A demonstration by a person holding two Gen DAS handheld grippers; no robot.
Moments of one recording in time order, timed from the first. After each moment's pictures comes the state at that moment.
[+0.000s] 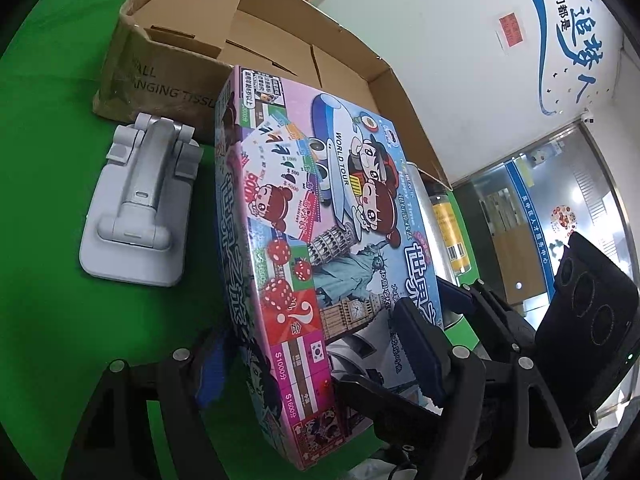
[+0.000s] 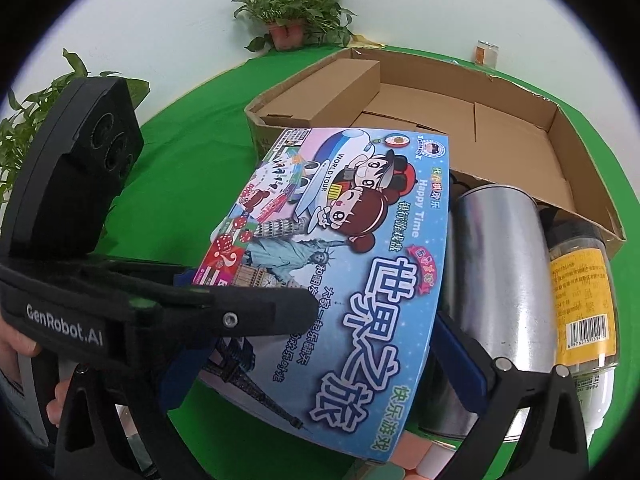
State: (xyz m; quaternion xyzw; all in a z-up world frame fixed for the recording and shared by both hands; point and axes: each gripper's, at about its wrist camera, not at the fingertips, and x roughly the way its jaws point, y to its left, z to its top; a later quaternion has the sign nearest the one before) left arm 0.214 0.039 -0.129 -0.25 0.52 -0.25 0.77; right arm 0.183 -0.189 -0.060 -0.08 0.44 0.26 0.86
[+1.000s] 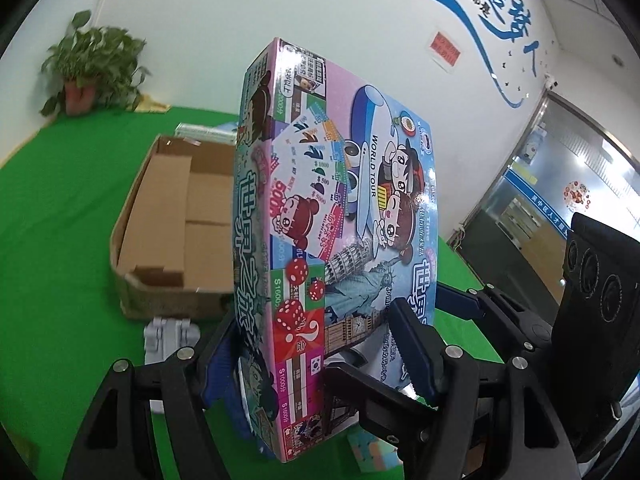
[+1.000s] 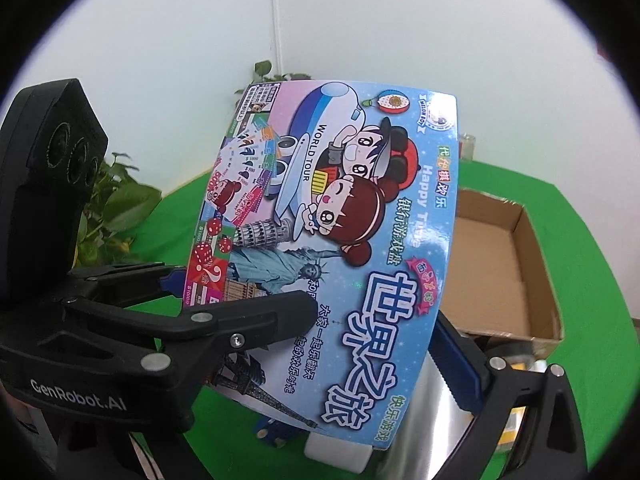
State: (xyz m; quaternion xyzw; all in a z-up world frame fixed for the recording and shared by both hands) left arm 0.209 -0.008 0.014 -0.12 0.36 -0.23 0.90; right arm 0.191 -0.207 0.038 -0.06 0.29 0.25 0.92
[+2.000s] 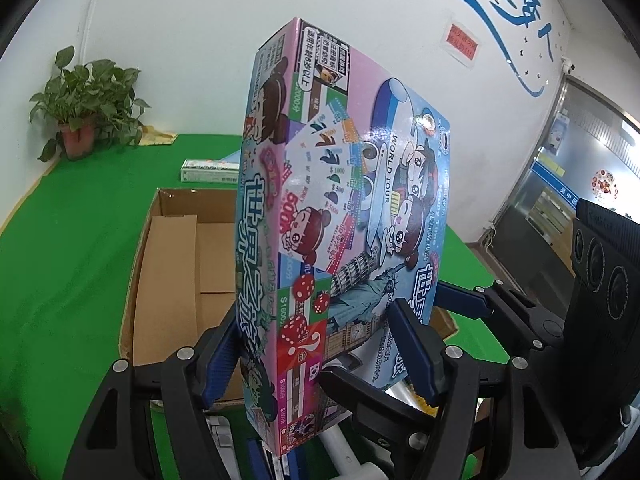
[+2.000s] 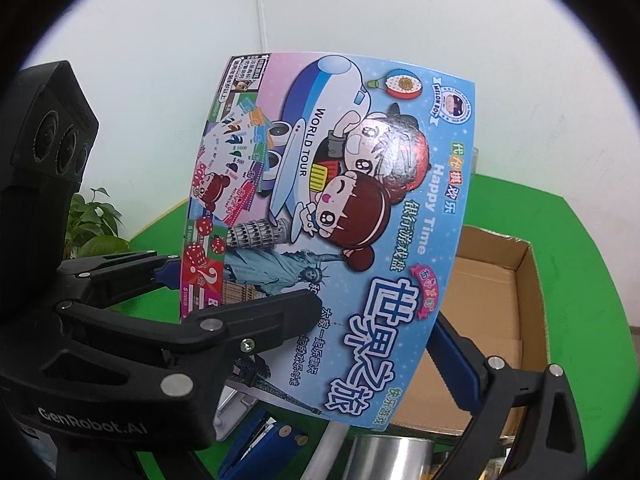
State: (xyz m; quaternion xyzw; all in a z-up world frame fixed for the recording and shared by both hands) left arm 0.310 -0.053 0.079 -0.07 0.36 -0.18 0.91; right arm 0.275 -0.216 0.055 -0.05 0.30 0.26 0.92
